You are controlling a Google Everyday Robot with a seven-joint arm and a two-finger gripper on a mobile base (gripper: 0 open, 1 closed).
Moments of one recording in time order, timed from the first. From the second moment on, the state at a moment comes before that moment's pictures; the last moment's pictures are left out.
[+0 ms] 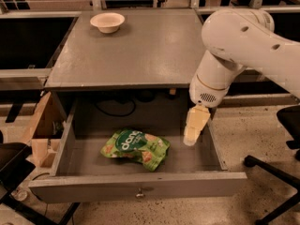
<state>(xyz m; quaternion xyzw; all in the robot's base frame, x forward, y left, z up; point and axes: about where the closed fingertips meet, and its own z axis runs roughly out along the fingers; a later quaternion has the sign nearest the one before) 0.514 -0.131 0.799 -0.60 0.79 0.03 0.09</state>
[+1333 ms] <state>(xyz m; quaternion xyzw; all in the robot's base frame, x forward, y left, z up) 0.545 0.000 0.649 -0.55 0.83 0.11 0.05</state>
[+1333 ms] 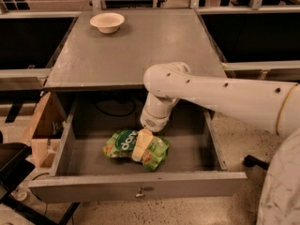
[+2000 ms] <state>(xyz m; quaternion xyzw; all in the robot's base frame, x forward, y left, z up) 0.538 0.026 0.627 -0.56 0.82 0.12 0.06</state>
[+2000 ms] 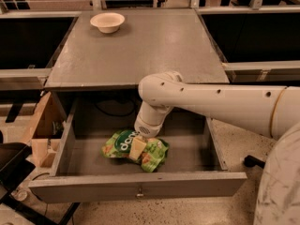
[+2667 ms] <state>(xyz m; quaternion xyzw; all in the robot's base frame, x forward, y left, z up) 0.535 0.030 0.627 -0.56 0.82 0.12 0.06</state>
